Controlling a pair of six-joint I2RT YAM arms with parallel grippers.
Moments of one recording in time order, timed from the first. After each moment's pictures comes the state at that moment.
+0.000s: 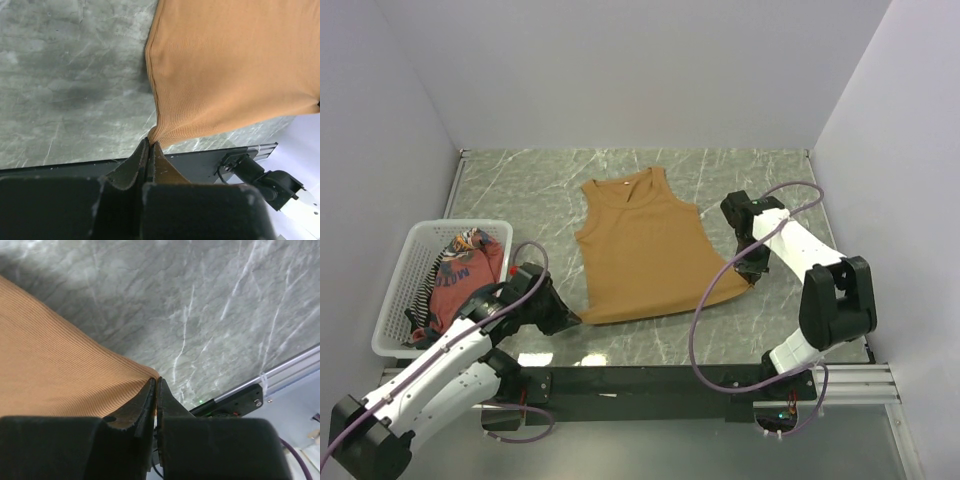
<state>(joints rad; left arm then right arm) -0.57 0.73 0.50 -0.72 0.13 -1.20 0.27 1.56 1.14 -1.16 0.35 0.65</state>
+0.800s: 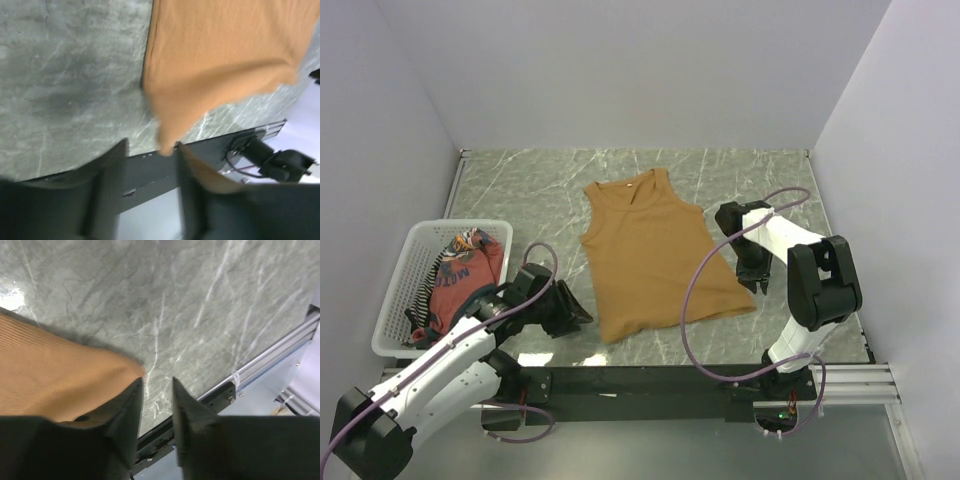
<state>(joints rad) -0.57 0.77 0.45 -0.60 0.22 -1.11 0.27 1.70 1.10 -1.17 0.47 0.64</state>
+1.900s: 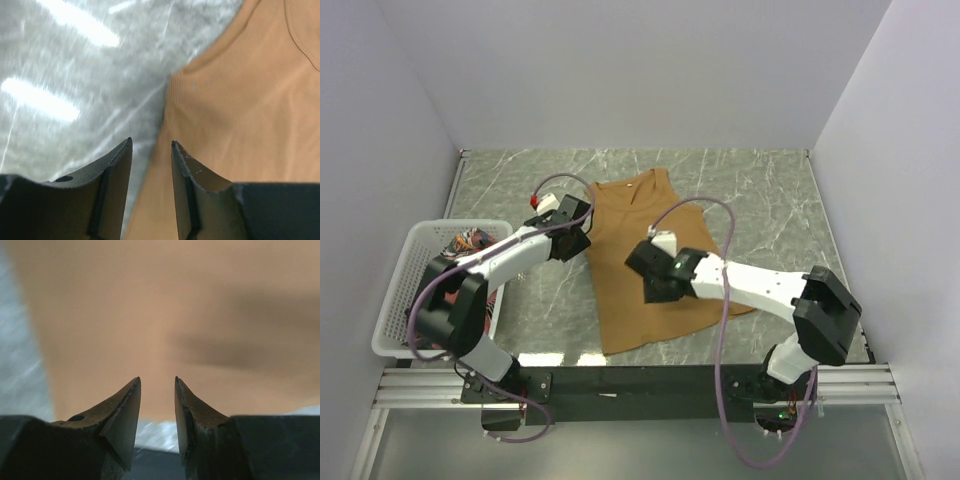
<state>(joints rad) -0.49 1.54 1.00 -0.48 -0.37 -1.04 0.98 1.55 1.09 -0.73 0.32 0.85</state>
